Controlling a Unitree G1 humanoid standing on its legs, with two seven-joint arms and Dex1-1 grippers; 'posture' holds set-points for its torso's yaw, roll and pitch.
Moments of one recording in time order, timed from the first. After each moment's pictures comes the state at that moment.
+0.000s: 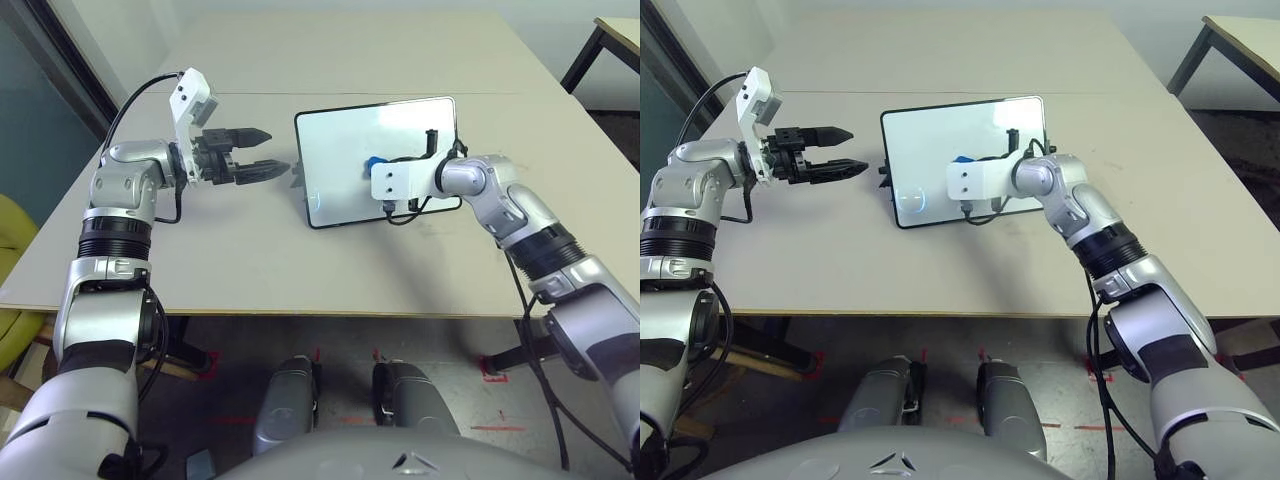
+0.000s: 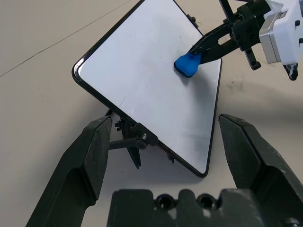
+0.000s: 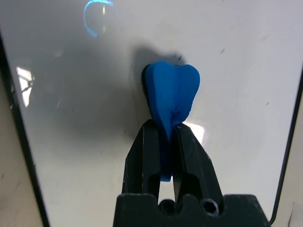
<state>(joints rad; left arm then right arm) -0.85 0.63 0.02 0.57 -0.27 0.35 -1.28 -0.81 -0.52 0.45 0.38 -0.57 0.05 0.74</state>
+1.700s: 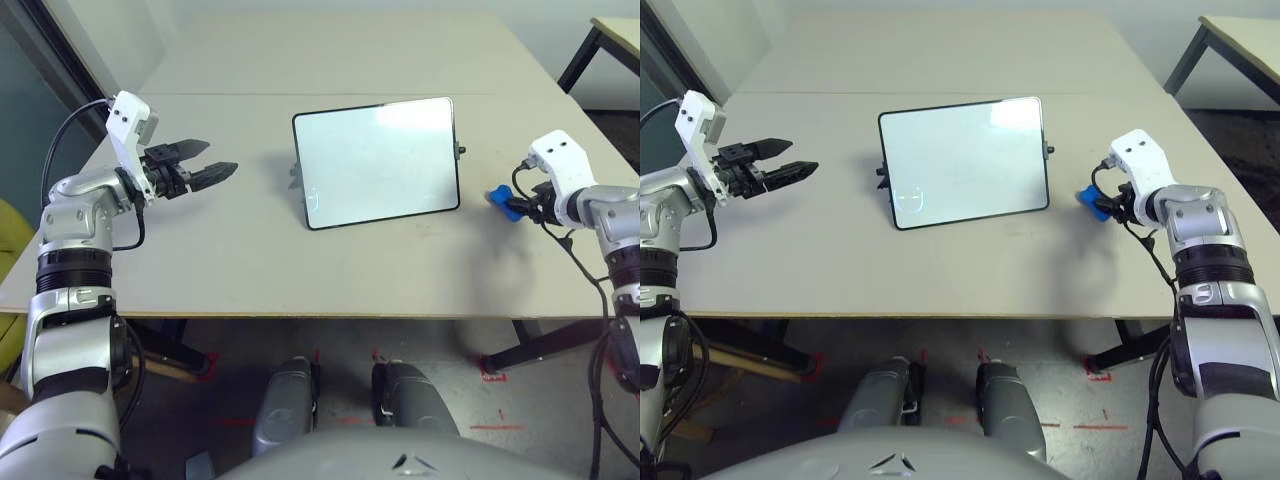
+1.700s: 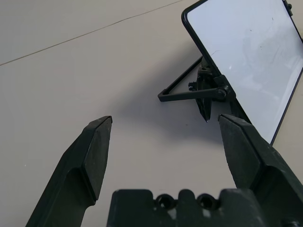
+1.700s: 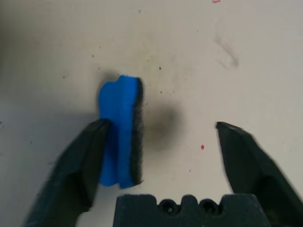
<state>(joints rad) -0.69 0.73 0.18 0.58 -0.28 0.33 -1.10 -0.73 -0.70 -0.01 0.76 -0.09 0.52 0.68</state>
